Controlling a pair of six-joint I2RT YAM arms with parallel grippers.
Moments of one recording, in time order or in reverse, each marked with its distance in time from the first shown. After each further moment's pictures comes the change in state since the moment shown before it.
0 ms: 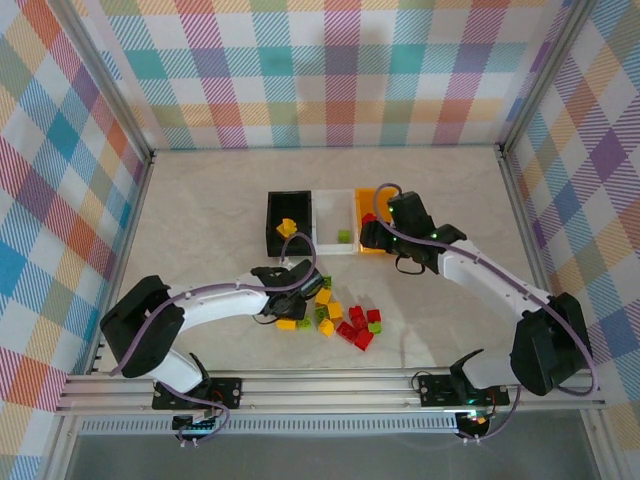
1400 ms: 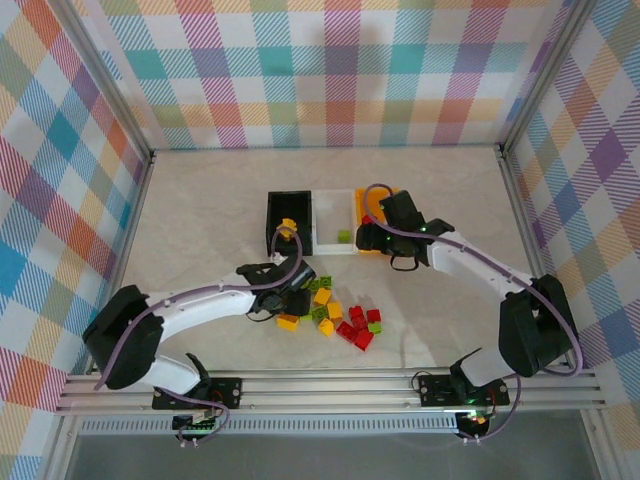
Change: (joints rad) left arm 0.037 -0.068 -0.021 0.003 0.046 -0.016; right arm 0.000 0.108 0.047 -0.013 -0.027 -0.026
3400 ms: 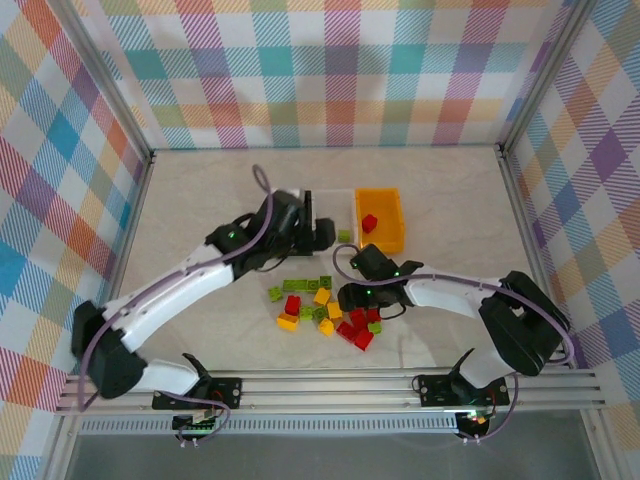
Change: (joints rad) left arm 0.111 -0.141 0.320 0.046 0.053 0.008; right arm 0.259 0.051 -0.273 0.121 -0.122 0.011
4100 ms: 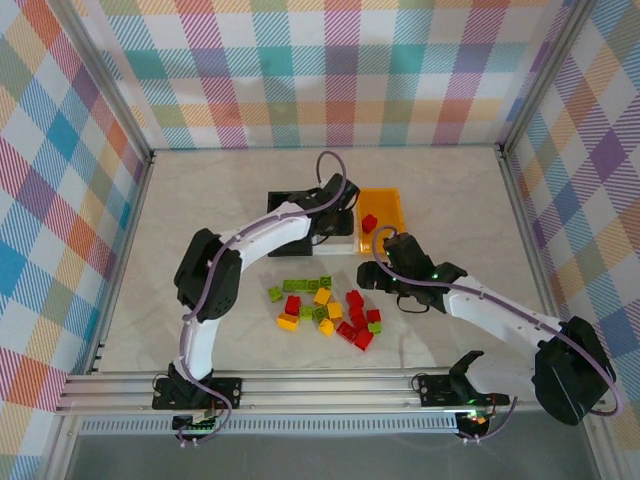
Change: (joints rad) left arm 0.044 0.754 0.552 -0.045 -0.006 0.073; right arm -0.114 -0.325 -0.062 -0.040 0.105 0.093
